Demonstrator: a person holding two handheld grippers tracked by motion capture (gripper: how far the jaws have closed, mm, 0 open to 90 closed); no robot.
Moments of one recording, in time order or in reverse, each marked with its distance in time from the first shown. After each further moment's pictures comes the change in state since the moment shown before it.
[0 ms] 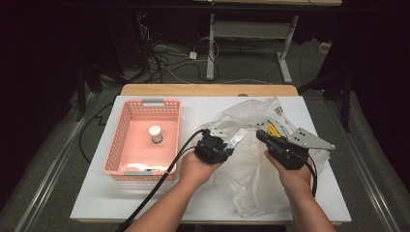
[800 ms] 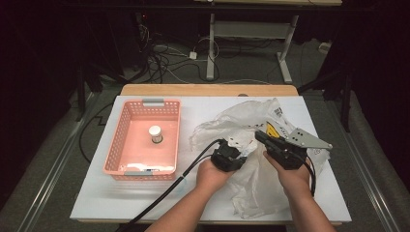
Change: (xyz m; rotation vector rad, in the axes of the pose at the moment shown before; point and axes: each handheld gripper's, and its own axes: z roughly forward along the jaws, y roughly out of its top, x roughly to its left) left arm -0.012 -0.011 0.061 0.018 0.001 0.020; right arm -0.001 -0.004 0.004 0.014 0.011 0.001
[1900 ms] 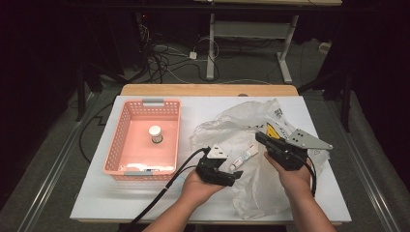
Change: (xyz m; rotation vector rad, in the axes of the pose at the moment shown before) left arm -0.008 -0.037 -0.060 -0.125 -0.115 0.018; right arm -0.001 -0.002 -0.002 0.008 0.008 -0.009
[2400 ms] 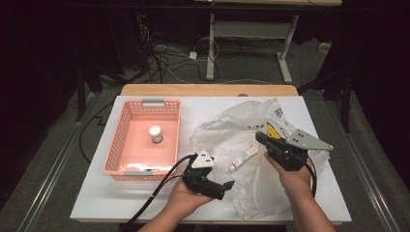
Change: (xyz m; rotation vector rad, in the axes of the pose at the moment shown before) left arm -0.015 -0.012 -0.048 -0.036 0.022 0.019; right arm 0.001 0.001 -0.001 -0.002 -0.006 -0.003
